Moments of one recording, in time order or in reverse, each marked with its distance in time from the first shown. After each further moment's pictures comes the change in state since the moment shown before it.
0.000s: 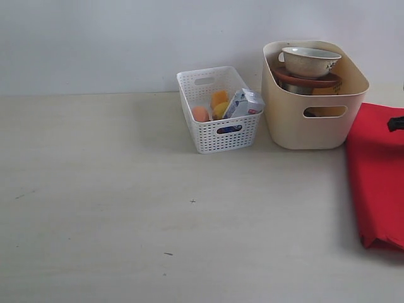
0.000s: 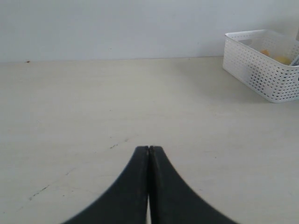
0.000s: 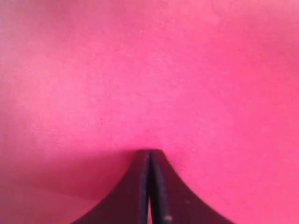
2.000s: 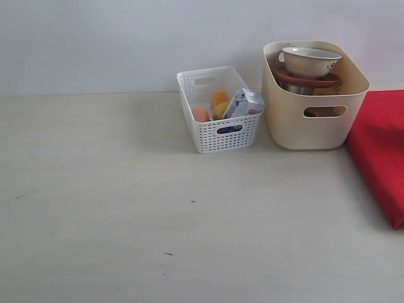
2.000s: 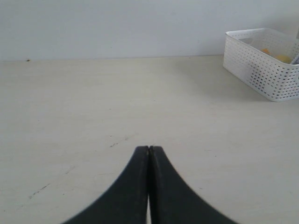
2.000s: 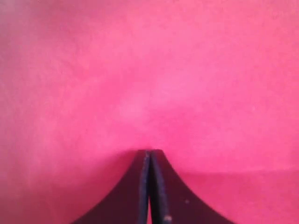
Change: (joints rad) left arm 0.000 0.000 0.000 0.000 0.004 0.000; right arm -0.158 0.196 -0.332 0.287 0.075 -0.044
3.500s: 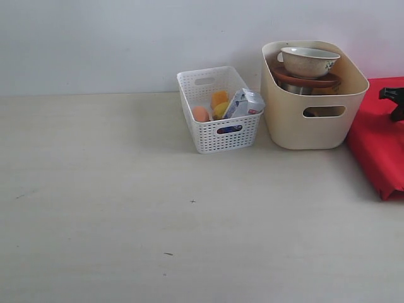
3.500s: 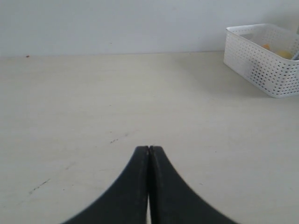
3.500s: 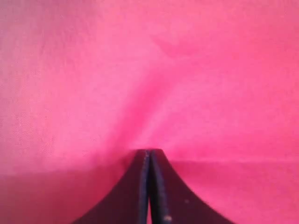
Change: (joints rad) left arm 0.000 0.000 0.000 0.000 0.014 0.000; right arm 0.108 0.078 -0.091 0.063 -0.114 -0.053
